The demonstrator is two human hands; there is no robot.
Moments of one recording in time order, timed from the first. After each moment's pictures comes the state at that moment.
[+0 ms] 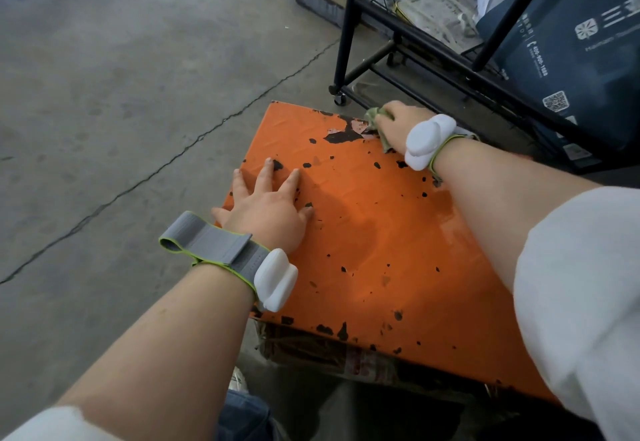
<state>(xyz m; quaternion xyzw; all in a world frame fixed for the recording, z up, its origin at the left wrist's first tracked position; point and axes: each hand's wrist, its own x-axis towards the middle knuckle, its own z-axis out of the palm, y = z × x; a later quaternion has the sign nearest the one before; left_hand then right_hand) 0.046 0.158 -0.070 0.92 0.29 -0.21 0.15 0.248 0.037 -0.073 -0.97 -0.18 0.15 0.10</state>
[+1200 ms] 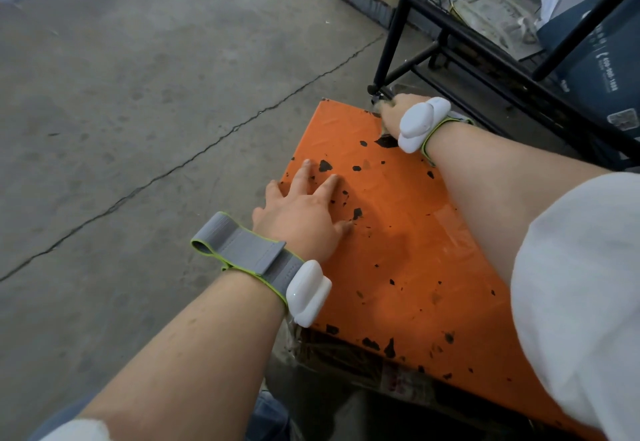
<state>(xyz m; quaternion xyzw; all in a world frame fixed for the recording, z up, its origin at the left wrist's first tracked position) 0.031 0.178 -0.074 0.93 0.26 -0.20 0.19 0.238 0.116 -0.076 -0.96 -0.21 0.15 0.09</state>
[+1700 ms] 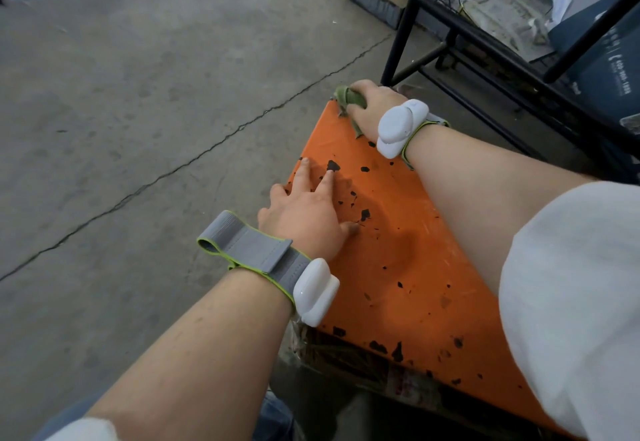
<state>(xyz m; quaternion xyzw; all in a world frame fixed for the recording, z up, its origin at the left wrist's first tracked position) 0.032 0.179 -0.072 0.92 0.29 -0.19 0.18 0.223 0.153 -0.084 -0.94 -0.28 0.14 0.13</state>
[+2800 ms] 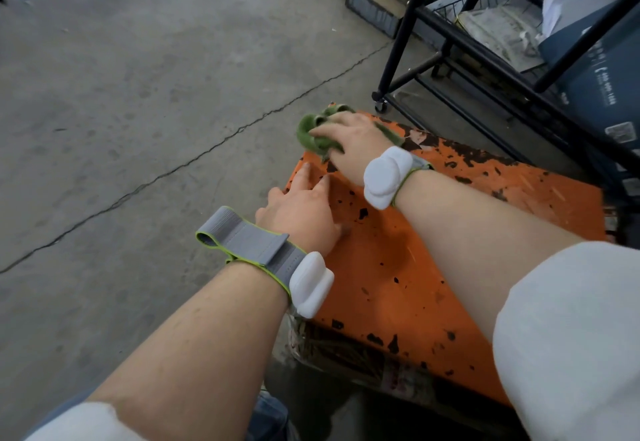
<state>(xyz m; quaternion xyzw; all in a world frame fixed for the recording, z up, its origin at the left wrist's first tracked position) 0.028 0.186 -0.073 0.92 0.28 -0.19 0.21 0.170 0.143 -0.096 -0.88 -0.44 0.07 0.13</state>
